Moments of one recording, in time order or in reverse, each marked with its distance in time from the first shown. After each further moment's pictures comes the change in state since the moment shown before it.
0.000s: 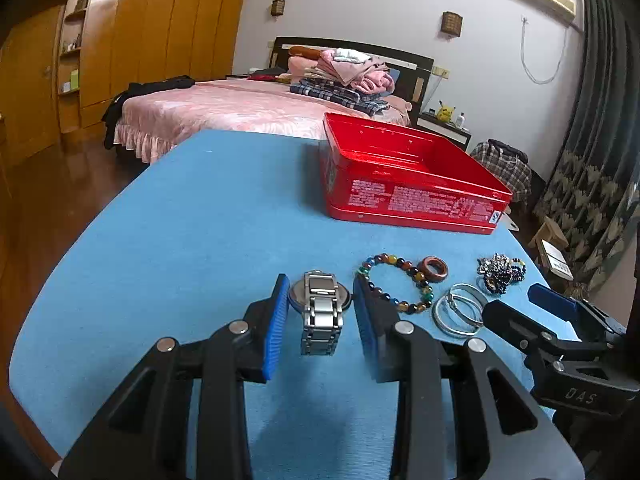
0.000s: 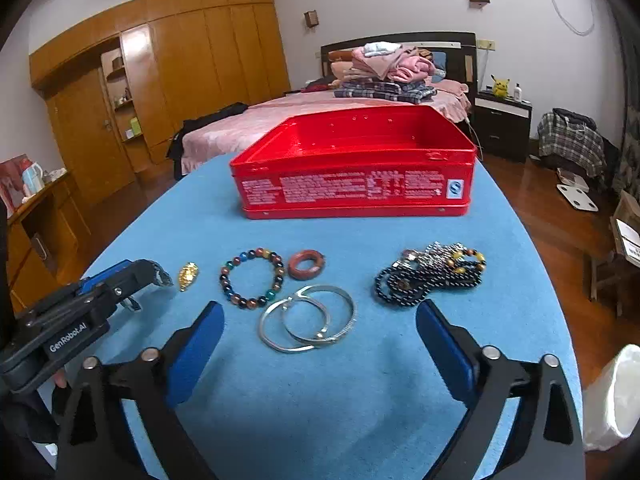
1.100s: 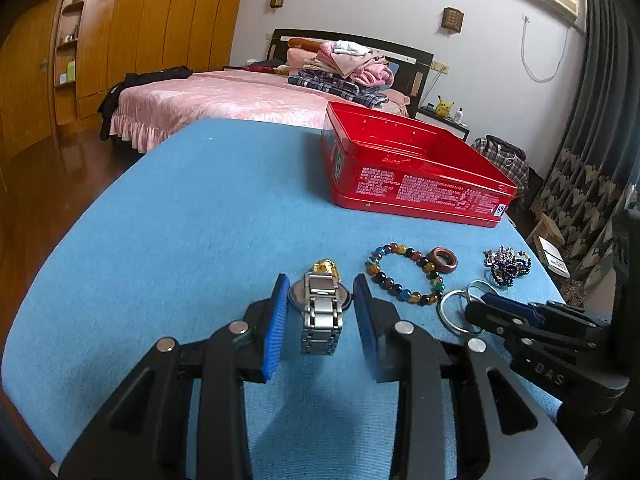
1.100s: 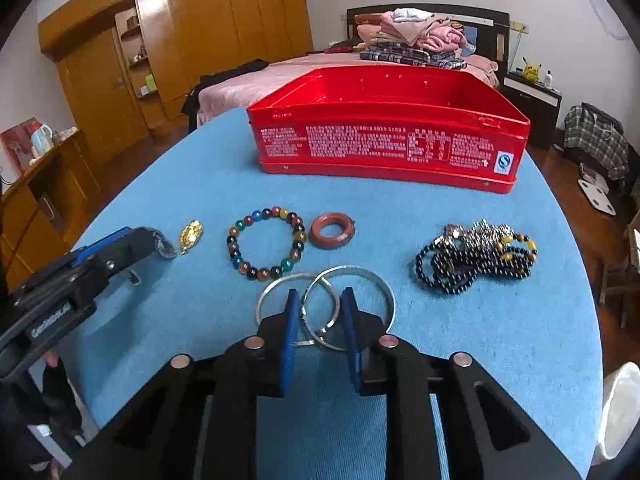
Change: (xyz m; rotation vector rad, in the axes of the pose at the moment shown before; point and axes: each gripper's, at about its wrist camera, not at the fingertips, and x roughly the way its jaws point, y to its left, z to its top) left arm 0.010 0.011 -0.005 -0.005 0.027 -0.021; right arm 0.021 0.005 -0.008 -0.059 0.159 0.047
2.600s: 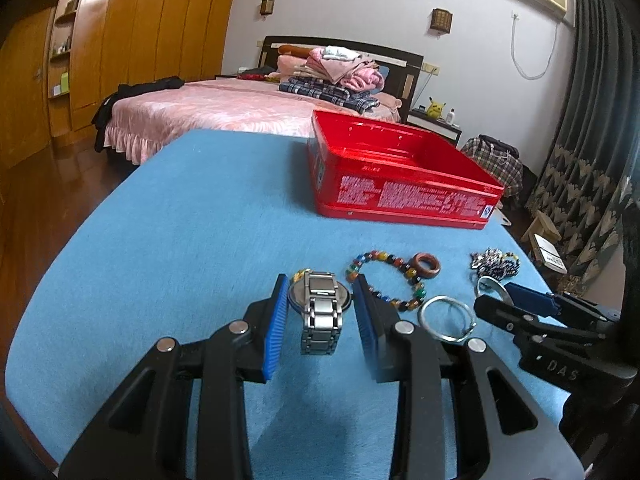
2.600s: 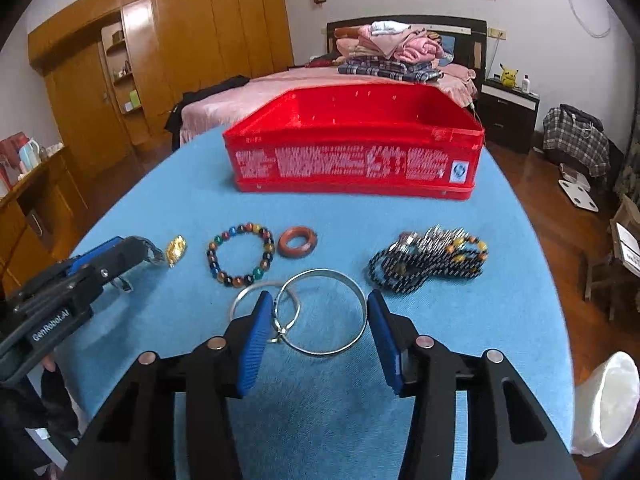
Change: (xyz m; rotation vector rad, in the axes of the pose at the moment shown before) left arm -0.008 -0.011 0.007 0.032 -0.024 -0.020; right arm -0.023 -0.014 0.008 0.026 -0.076 -0.073
